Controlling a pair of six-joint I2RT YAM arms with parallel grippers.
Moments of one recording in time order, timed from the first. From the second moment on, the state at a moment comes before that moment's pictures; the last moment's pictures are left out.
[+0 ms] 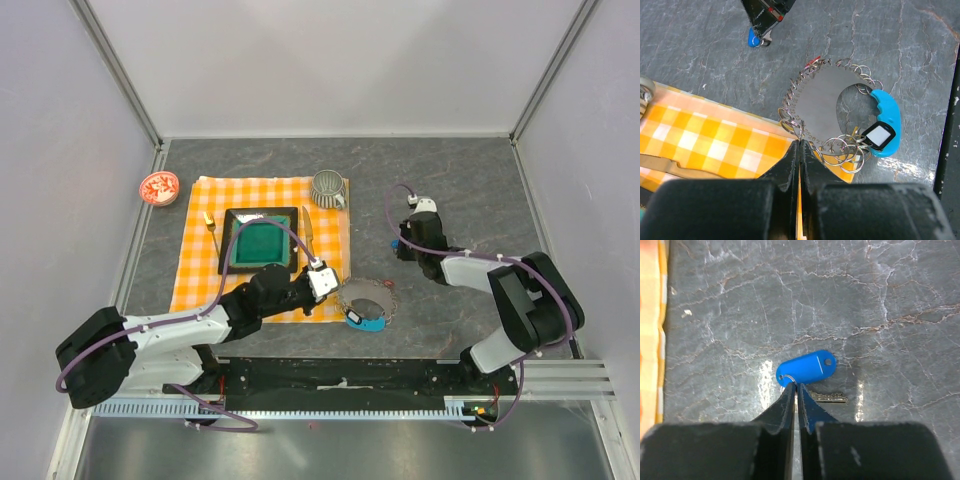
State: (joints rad) left arm -0.98 1.13 0.41 0.41 0.16 0.25; right arm 0.38 1.55 0.62 0.23 0.13 0.34
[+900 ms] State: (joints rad) left arm -0.98 1.12 0.40 0.42 0.16 0.25; right arm 0.26 1.81 1.21 -0.47 -0.24 0.00
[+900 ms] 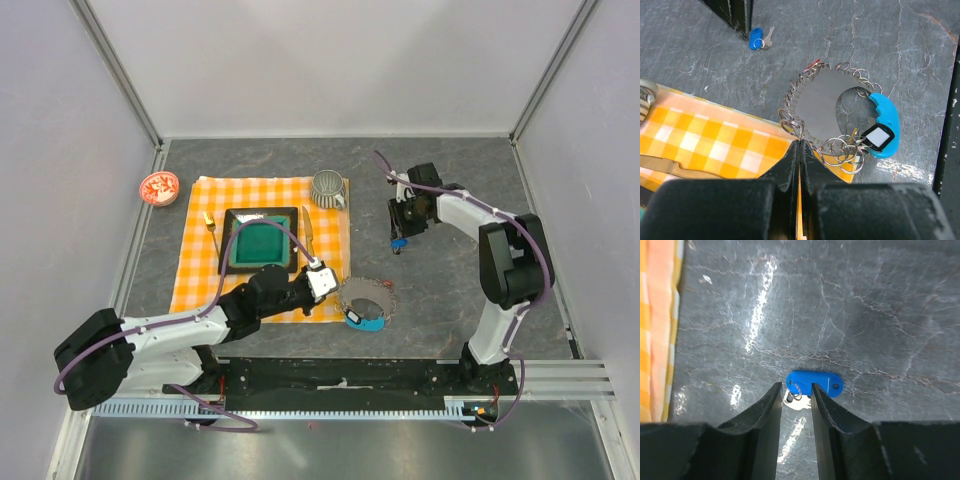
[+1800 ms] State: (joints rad) left arm -0.98 1.11 0.40 0.42 0.16 0.25; right arm 0.23 1.96 1.35 -0.70 -0.37 -0.13
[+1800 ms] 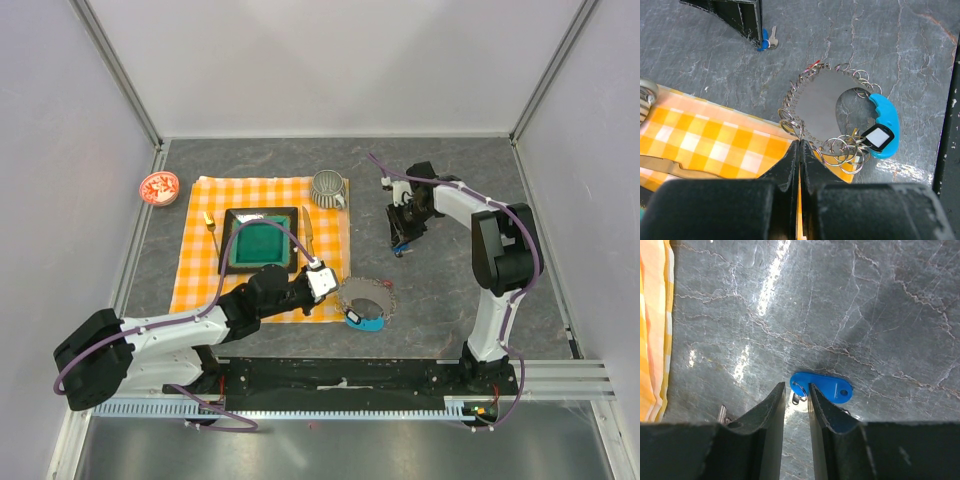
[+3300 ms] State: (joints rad) left arm -0.98 1.06 0.45 0.39 0.16 0.25; right arm 0.27 1.05 0.66 0.00 -0.40 -0.02
